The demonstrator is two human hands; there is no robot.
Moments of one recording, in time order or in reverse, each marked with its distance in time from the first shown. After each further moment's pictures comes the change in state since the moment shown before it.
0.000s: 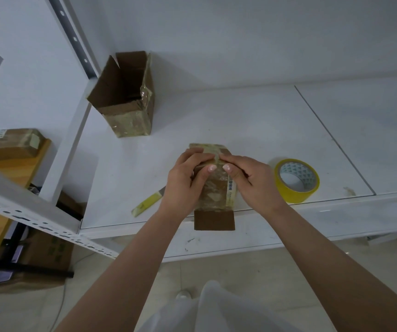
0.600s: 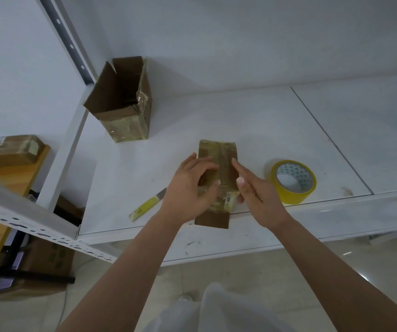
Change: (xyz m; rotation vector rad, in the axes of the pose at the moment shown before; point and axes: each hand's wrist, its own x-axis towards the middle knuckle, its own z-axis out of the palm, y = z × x) left_hand -0.001 0.007 0.004 0.249 -0.167 0.082; right_hand -0.031 0.025 -0.007 0.044 -0.100 0.147
